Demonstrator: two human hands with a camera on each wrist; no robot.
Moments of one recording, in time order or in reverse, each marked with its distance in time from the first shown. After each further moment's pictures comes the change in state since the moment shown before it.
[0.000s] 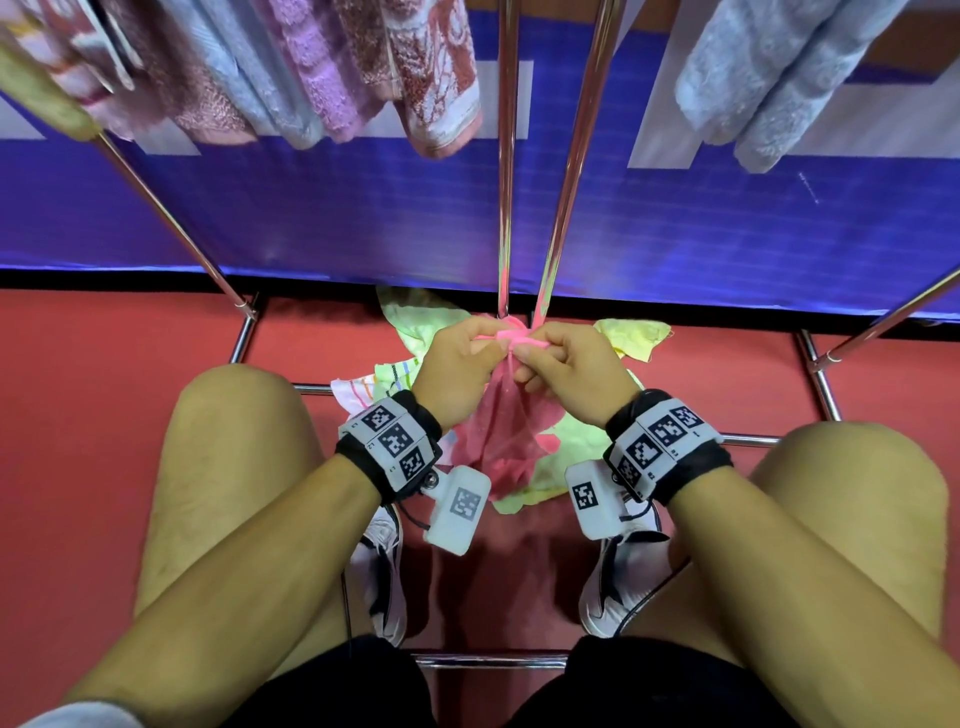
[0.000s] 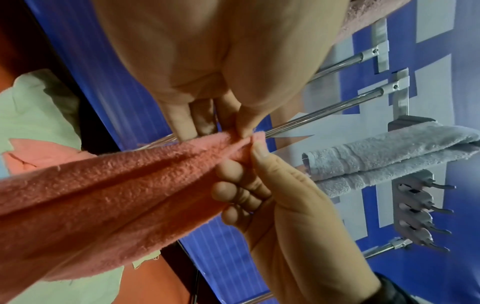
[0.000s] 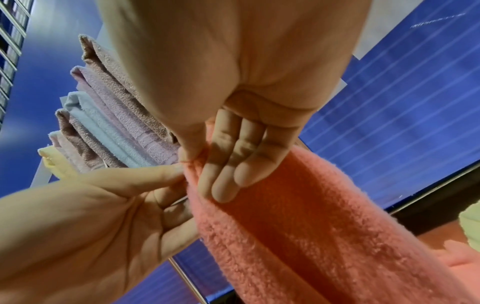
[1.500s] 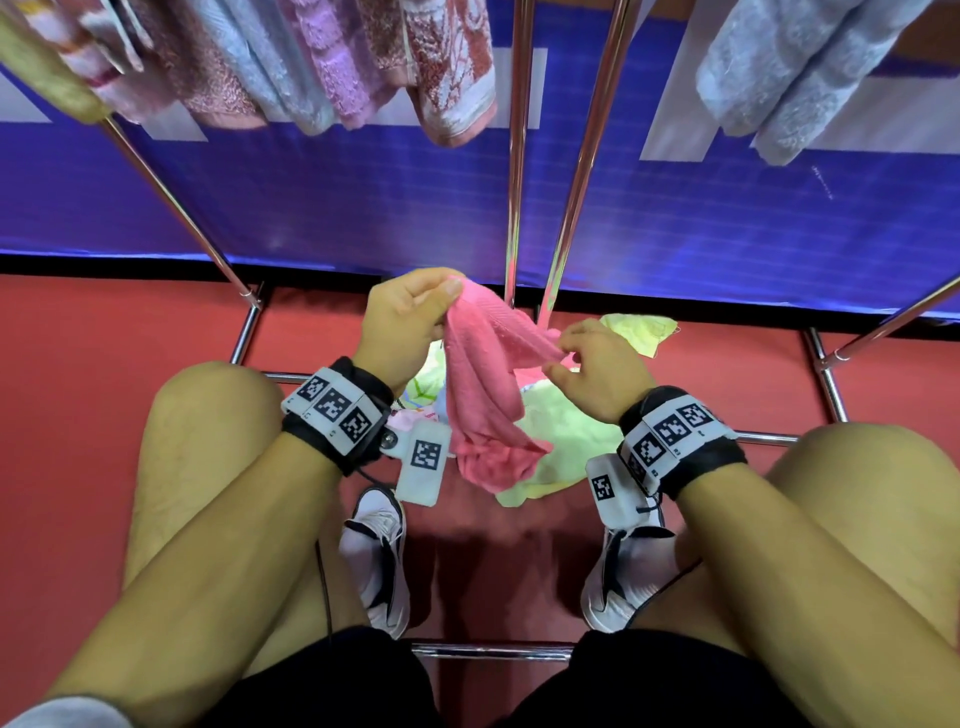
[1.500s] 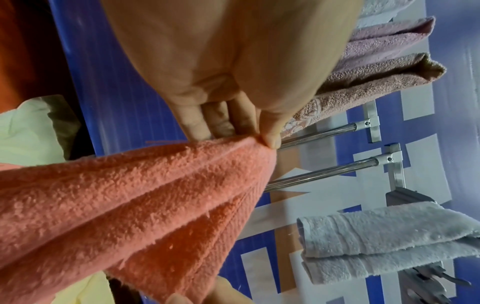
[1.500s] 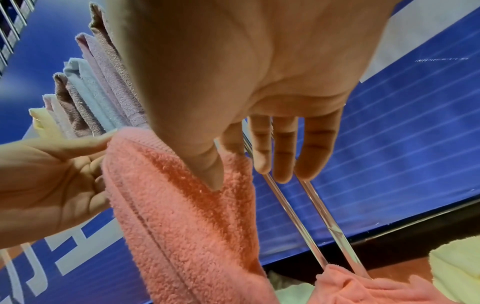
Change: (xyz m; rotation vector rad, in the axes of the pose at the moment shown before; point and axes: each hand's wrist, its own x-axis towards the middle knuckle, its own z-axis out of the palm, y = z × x) left_hand 0.015 0.019 -0.052 -0.087 0.103 0.119; right_hand 0.010 0.034 -0.013 -0.703 -0.021 -0.044
